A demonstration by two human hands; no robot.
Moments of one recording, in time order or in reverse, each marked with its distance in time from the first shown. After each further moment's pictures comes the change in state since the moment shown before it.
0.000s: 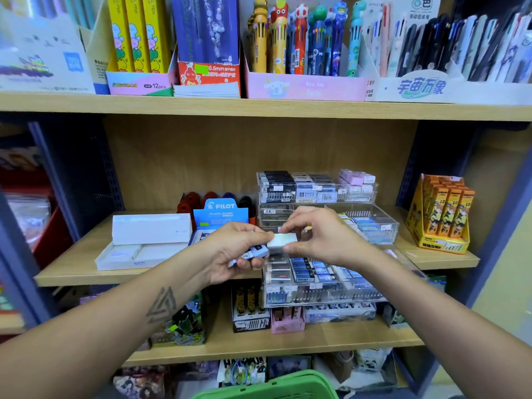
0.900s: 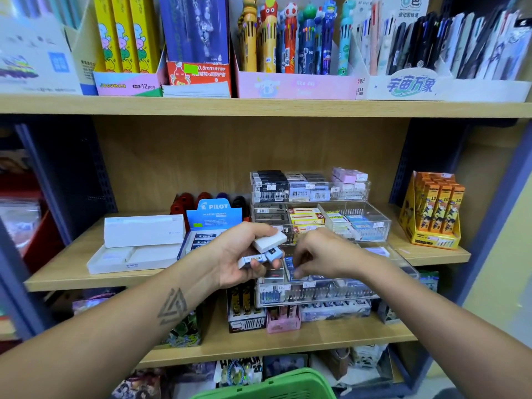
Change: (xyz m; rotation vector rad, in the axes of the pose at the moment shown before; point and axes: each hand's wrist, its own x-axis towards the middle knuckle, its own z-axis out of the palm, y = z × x) left_hand 0.005 -0.001 0.020 -0.163 -0.097 -0.144; right_hand -0.007 0.030 0.007 -0.341 -0.299 0.053
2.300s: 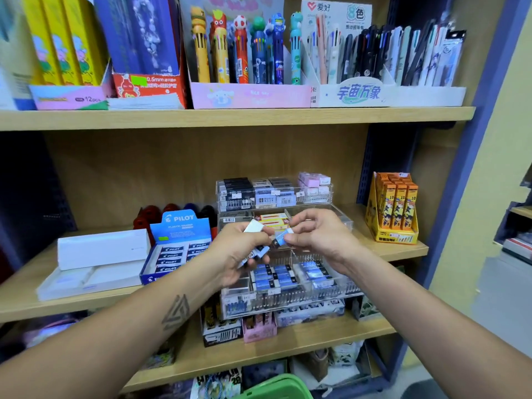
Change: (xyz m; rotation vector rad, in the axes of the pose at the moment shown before) left_hand 0.038 0.000 0.053 0.207 0.196 0.287; right_hand -0.030 0.030 -0.022 1.153 0.423 0.381
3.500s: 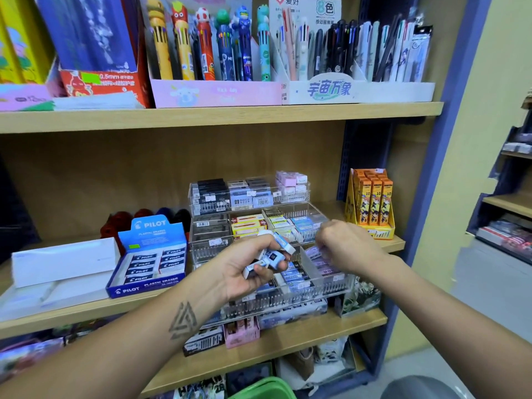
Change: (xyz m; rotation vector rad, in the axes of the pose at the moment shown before) left_hand 0.000 -0.006 0.046 -0.350 -0.326 -0.288; right_hand -0.004 0.034 -0.080 -1.559 0.037 -0.328
